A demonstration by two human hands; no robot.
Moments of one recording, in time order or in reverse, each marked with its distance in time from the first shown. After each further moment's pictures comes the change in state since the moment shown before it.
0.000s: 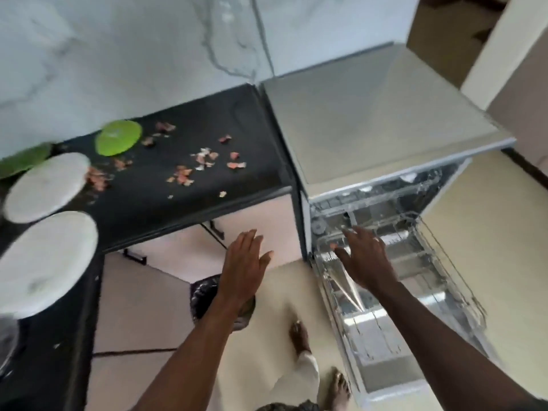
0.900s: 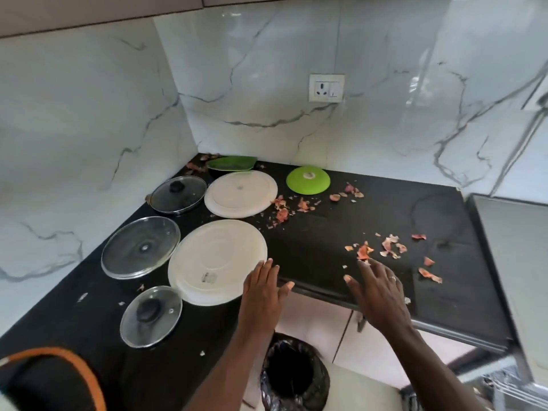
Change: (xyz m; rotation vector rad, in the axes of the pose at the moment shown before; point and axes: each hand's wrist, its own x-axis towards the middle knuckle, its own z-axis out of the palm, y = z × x) left_hand -0.058 -0.290 -0.133 -0.027 0.228 -0.634; right_hand 0.141 -0.382 0.061 -0.074 0.026 -0.509
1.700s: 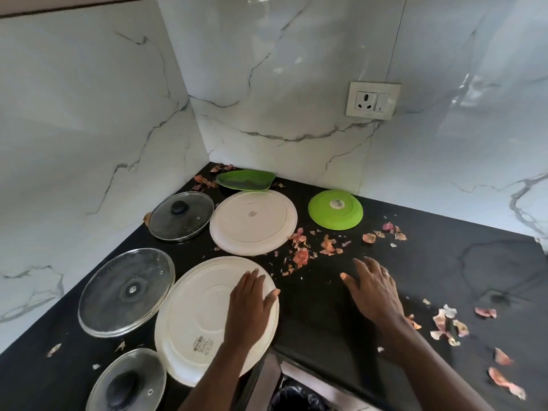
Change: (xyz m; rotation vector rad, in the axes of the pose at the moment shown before) left_hand 0.156 -0.088 0.030 0.001 0.036 -0.139; right_hand 0.222 -0.041 0.046 0.026 -0.169 -0.027
